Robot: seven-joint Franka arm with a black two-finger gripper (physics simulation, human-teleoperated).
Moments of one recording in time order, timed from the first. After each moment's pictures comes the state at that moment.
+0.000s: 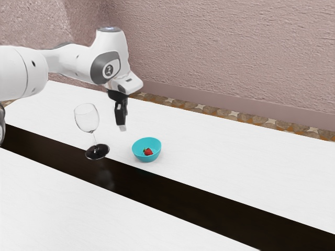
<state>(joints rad) -0.03 0.36 0.05 -1.61 0.06 1.96 1.02</state>
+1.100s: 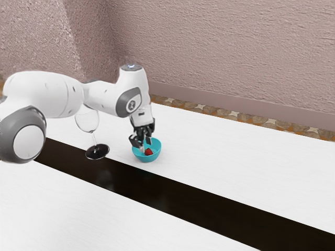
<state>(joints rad) 0.00 0.65 -0.02 -1.50 0.05 2.17 1.53</state>
